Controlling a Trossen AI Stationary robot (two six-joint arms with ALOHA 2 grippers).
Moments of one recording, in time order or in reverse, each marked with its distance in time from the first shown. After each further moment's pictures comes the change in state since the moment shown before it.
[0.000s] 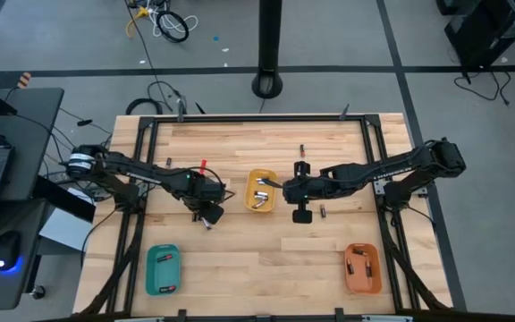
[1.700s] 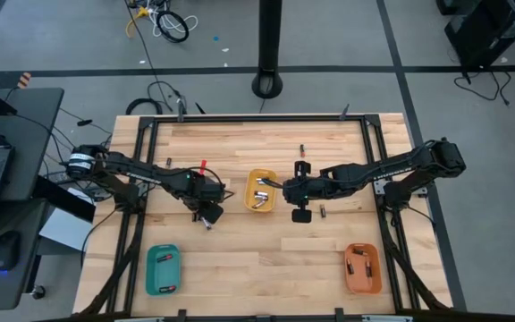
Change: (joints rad) left arm 0.000 -0.001 -0.001 -0.013 -0.021 0.000; right arm 0.003 0.001 0.000 0.000 0.027 0.015
